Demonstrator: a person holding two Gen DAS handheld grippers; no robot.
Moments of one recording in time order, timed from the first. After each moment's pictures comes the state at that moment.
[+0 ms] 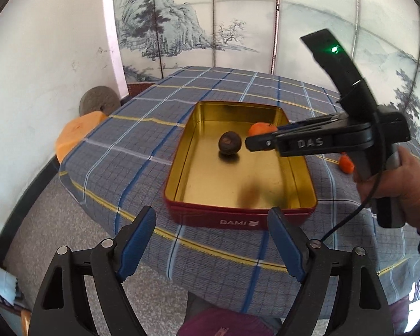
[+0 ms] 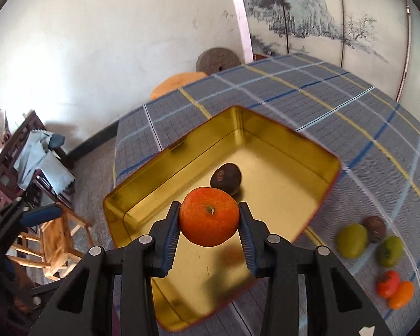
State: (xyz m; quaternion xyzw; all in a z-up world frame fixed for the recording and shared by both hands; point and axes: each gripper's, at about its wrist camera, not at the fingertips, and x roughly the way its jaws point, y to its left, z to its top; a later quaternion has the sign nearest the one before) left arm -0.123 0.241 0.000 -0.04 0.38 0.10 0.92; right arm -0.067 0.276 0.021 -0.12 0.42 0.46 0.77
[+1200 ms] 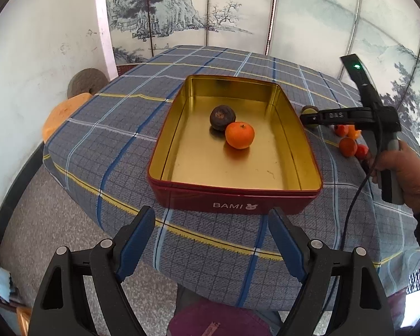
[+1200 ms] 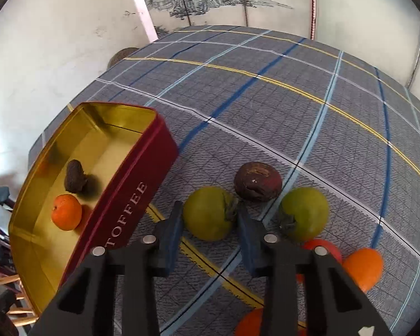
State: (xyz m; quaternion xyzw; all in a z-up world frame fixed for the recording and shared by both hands) left arm -0.111 0.239 -0.020 -0.06 0.42 0.07 0.90; right arm 0.011 0.177 -0.022 -0.05 0.48 0.28 0.83
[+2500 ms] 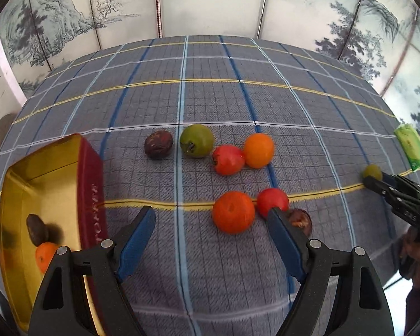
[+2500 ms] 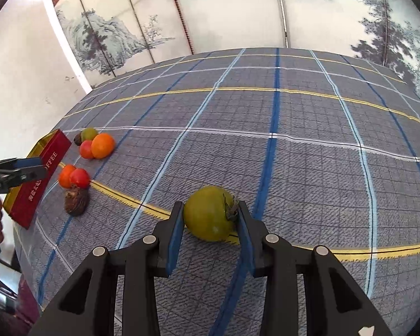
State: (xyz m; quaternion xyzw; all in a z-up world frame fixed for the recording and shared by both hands) left arm 0.080 0.052 -0.034 0.04 0.49 -0.11 0.87; right arm -0.093 -0.128 -0.025 0.06 0.41 0.13 0.90
